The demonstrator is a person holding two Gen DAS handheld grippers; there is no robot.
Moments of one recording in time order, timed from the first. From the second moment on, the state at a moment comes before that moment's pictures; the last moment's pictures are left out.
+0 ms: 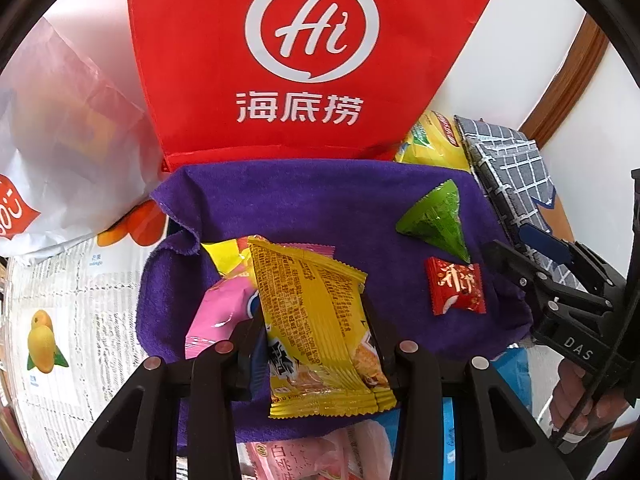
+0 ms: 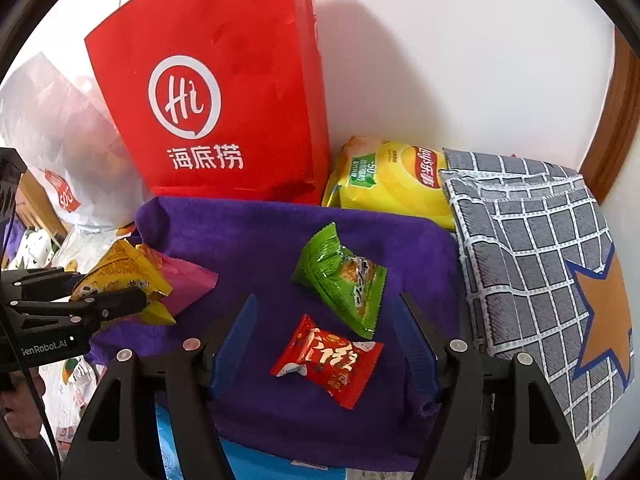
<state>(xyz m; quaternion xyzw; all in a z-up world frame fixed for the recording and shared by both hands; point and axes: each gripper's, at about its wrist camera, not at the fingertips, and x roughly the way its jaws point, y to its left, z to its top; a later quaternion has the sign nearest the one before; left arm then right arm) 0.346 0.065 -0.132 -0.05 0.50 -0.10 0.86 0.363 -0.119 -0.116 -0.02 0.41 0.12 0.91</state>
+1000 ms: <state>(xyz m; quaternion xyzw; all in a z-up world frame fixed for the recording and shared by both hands) 0.310 0.054 -0.079 -0.03 0.46 -0.12 0.88 0.290 -0.151 -0.094 -0.02 0.41 0.02 0.91</state>
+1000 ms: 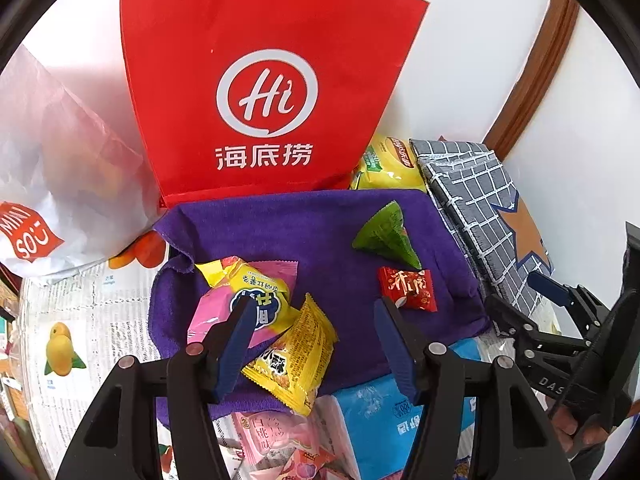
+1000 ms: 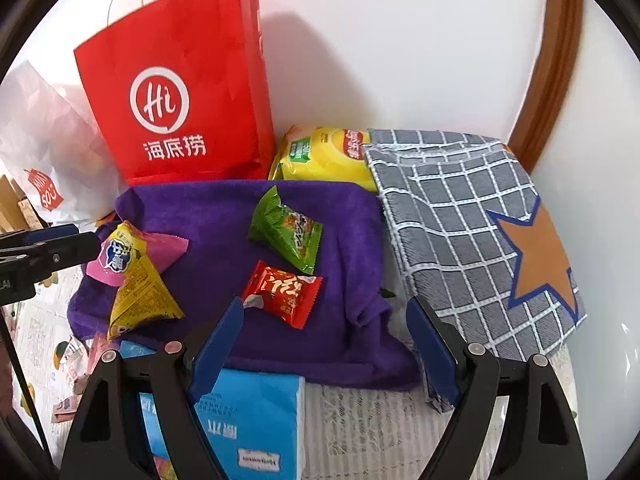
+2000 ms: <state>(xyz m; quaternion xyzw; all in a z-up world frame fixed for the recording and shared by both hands) 0.240 0.058 -0.055 0.00 0.43 -0.09 0.90 0.212 -0.162 -0.104 -0.01 0.40 0.04 0.92</state>
